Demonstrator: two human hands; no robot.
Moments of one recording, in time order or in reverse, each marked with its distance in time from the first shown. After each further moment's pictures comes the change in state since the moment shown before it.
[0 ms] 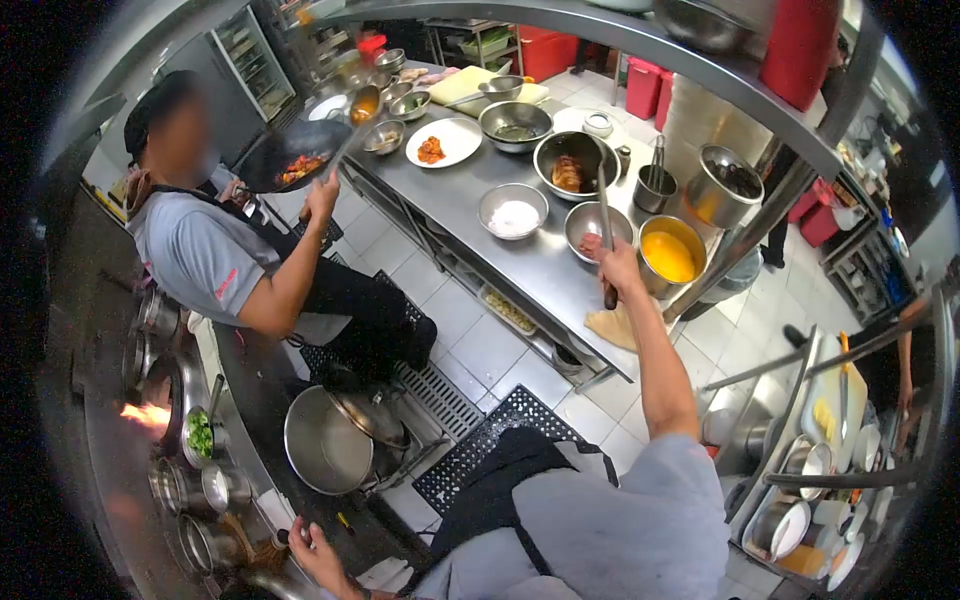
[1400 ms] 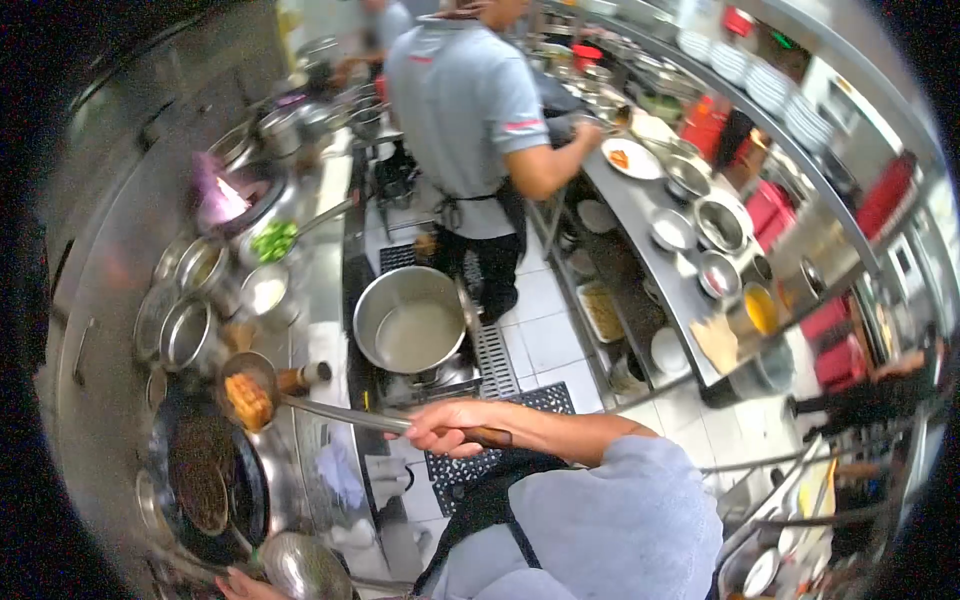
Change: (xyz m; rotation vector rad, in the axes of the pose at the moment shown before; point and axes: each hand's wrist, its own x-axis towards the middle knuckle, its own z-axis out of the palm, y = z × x) left_hand -0.188 -0.196 -0.307 0.351 1.045 -0.405; right_hand -0.522 -0.063 0.329 0.177 -2.023 0.950
